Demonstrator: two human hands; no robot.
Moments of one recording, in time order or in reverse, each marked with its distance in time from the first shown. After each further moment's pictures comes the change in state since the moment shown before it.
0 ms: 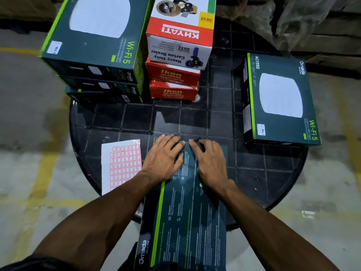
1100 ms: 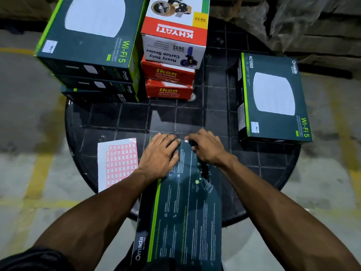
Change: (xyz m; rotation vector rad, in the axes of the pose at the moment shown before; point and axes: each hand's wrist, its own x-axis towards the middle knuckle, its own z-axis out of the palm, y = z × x) left_hand 0.002 0.002 -0.007 -0.023 -0.019 -0.008; right_hand 0.047 0.017 -0.037 0.195 -0.477 0.052
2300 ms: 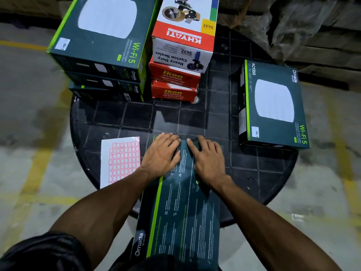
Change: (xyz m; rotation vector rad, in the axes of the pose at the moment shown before) left_hand -0.002 -0.002 -0.001 -0.037 -0.025 -0.024; right_hand -0.025 0.000 0.052 -0.409 0.381 -0.052
